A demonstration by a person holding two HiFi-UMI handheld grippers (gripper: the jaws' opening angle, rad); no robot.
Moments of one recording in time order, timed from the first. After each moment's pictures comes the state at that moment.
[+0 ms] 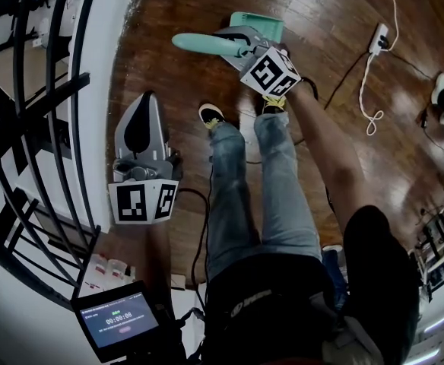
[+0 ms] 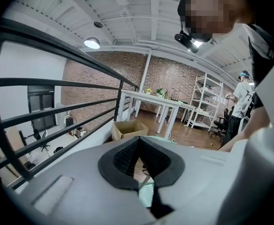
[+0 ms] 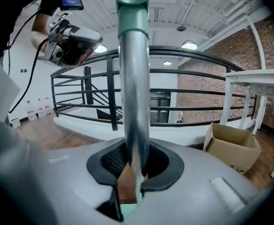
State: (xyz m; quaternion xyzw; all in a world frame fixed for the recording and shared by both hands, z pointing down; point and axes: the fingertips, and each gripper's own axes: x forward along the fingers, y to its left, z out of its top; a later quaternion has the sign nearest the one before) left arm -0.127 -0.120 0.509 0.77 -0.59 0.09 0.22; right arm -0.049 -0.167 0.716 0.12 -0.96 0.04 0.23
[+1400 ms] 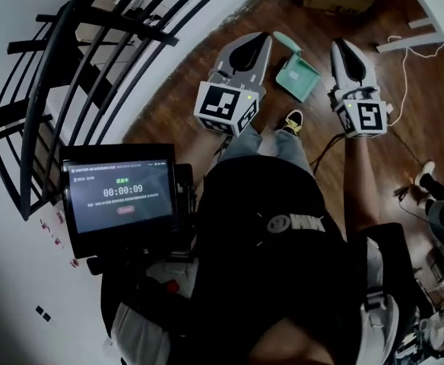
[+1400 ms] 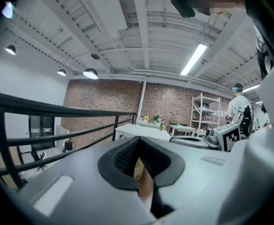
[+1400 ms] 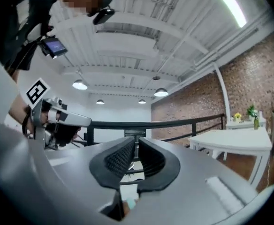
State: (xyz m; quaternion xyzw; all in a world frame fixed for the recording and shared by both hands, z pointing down) left arm -0.002 -0.151 0.352 0.77 -0.63 0.00 0.08; right arm 0.121 -0.220 0.388 0.29 -0.96 0.00 -0.01
